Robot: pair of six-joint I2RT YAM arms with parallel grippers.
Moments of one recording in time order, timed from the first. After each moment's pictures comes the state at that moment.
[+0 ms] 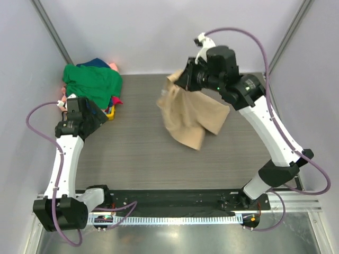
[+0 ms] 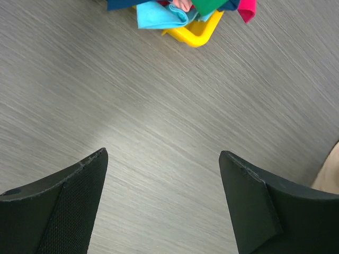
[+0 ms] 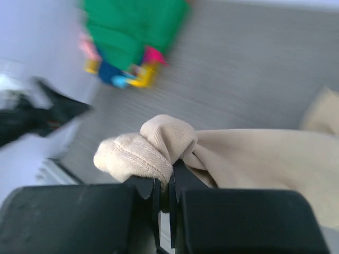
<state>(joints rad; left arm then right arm) 0.08 1.11 1.10 -0.79 -0.13 -0.60 0.62 1.53 1.93 -0.84 -0.02 0.45</state>
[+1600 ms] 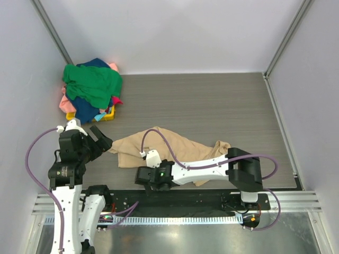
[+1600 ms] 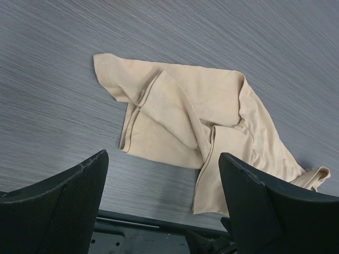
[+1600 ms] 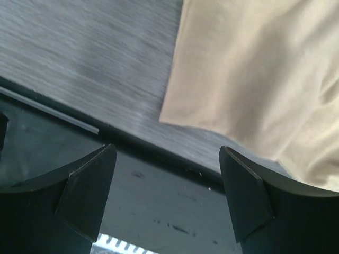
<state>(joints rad) 0.08 0.59 0.91 -0.99 0.08 -0.53 1.45 1.83 1.30 -0.71 0.41 0.96</state>
